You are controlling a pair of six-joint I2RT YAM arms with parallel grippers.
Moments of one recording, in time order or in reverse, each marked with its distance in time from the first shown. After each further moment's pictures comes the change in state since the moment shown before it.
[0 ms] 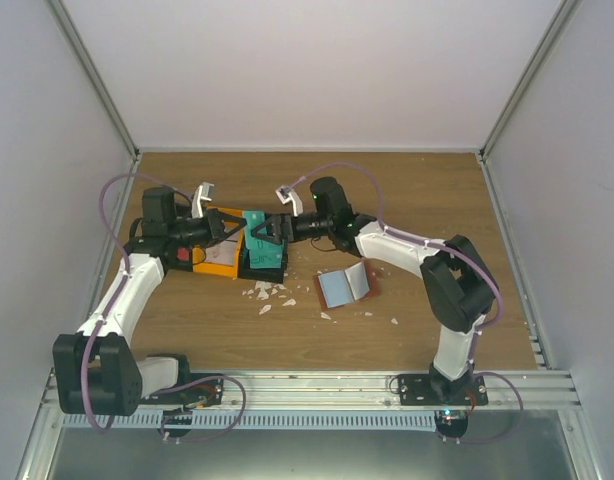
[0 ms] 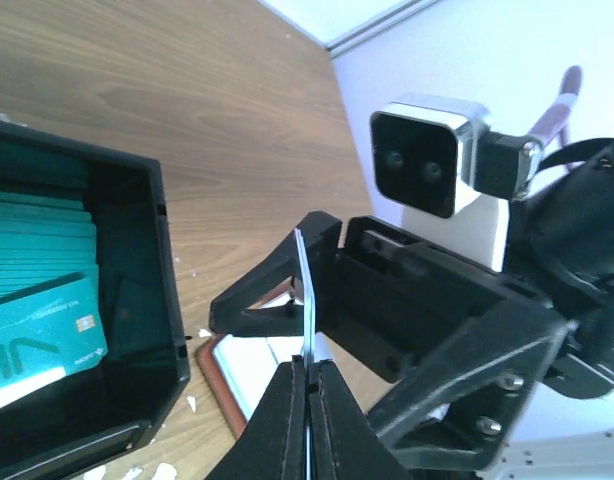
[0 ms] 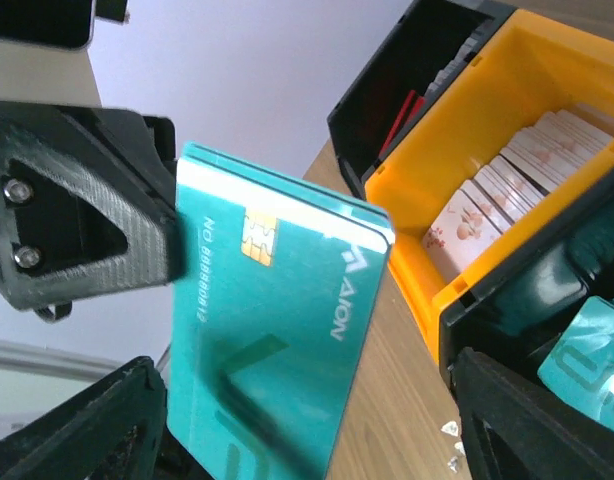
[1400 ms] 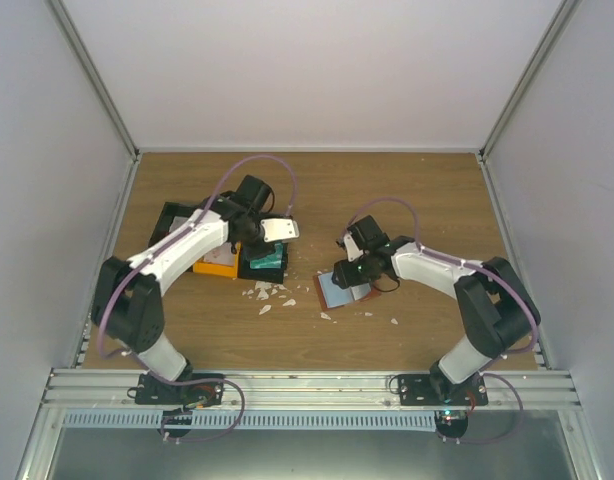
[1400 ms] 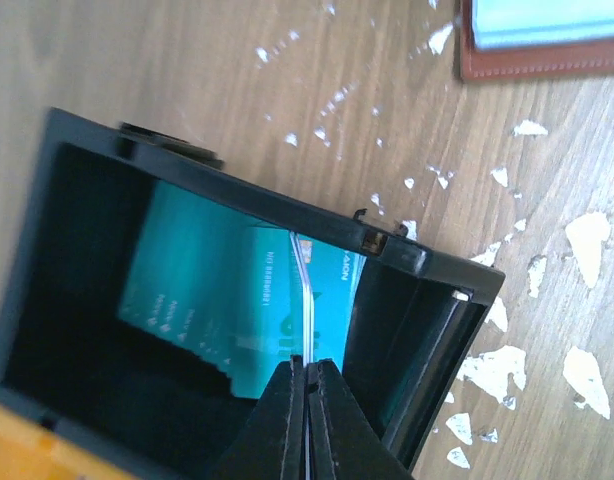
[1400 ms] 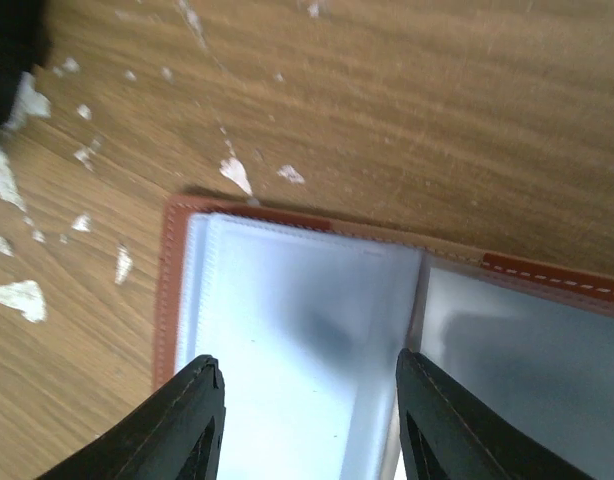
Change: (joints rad) left arm -0.477 0.447 0.452 -0.595 -0.783 1.390; right arm -0.129 -0.216 -0.350 -0.614 0.523 -0.369
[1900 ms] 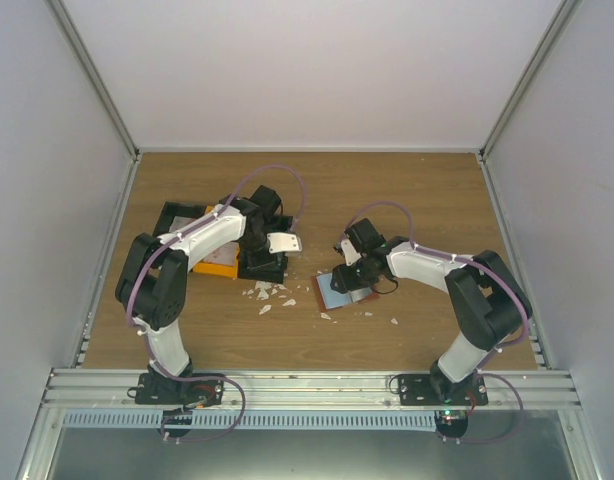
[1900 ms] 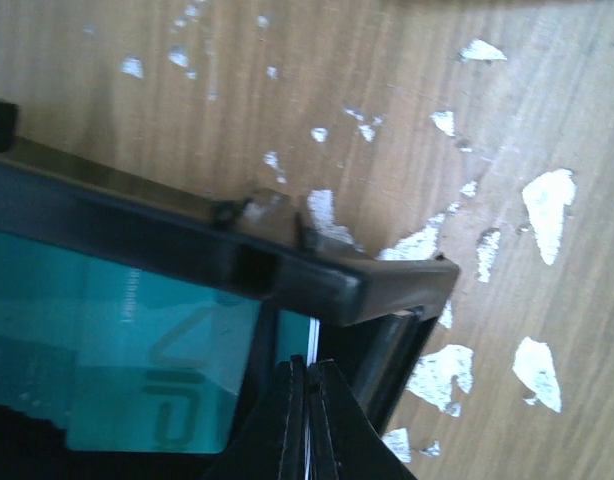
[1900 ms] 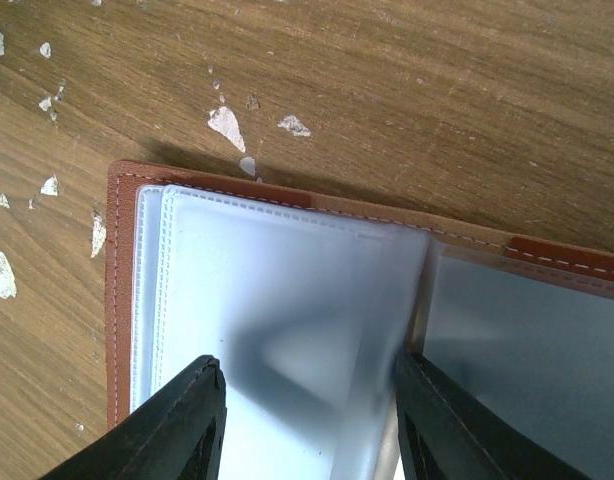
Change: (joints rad) left arm -0.006 0.154 0.013 -0.094 0.054 -0.005; right arm 0.001 0.043 0.000 -0.003 -0.041 -0.013
